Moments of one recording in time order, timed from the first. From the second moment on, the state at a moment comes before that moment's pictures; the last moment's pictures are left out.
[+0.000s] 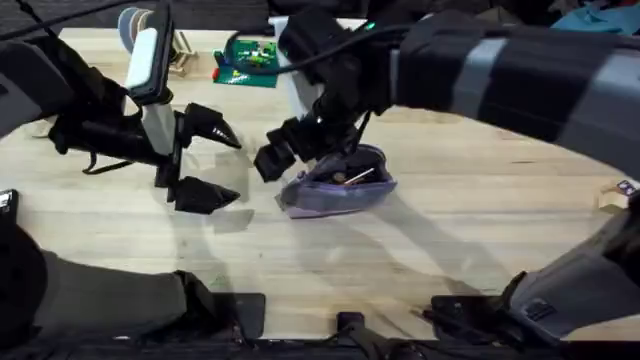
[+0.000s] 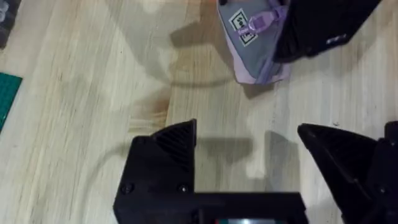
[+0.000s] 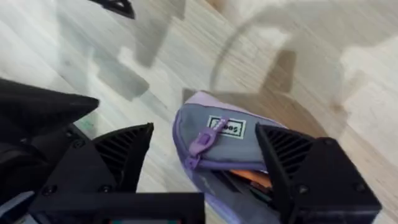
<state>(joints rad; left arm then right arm) 0.42 1.57 1.02 -1.33 0.81 1.93 0.79 1.84 1.50 -0.89 -0.26 0.26</state>
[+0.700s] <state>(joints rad) 0.42 1.57 1.02 -1.33 0.82 1.93 0.83 1.87 1.50 -0.96 -0.24 0.26</state>
